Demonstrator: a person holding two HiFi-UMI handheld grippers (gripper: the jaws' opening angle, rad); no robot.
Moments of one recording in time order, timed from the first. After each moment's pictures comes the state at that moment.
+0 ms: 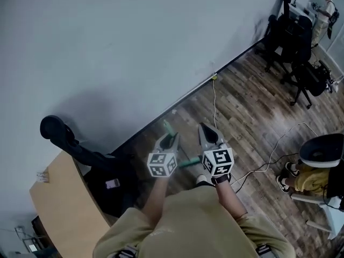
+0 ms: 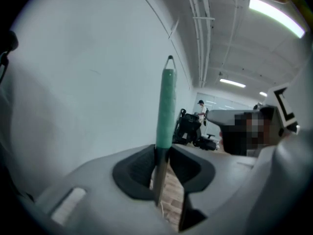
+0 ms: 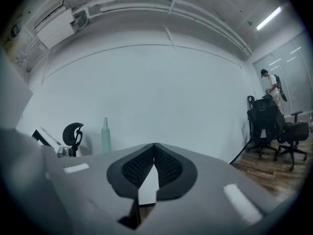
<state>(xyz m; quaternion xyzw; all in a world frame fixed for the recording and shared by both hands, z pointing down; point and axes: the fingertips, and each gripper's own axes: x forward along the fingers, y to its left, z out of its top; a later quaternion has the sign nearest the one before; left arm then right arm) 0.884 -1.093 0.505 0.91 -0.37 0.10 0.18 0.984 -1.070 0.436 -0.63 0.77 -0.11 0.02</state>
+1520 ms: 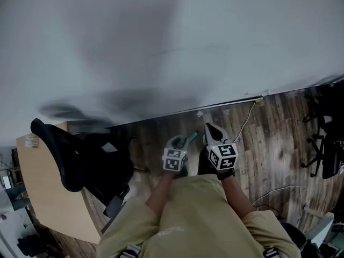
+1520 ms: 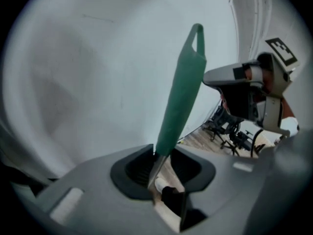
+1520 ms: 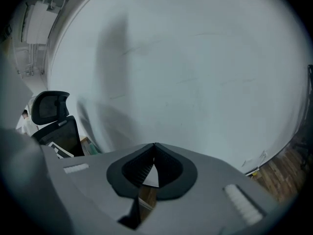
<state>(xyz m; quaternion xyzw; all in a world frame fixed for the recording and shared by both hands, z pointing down) 0.776 -1.454 0.739 0.78 -0.48 0.21 0.33 0.846 -1.517 0.616 -0.43 0.86 -0.24 -0.16</state>
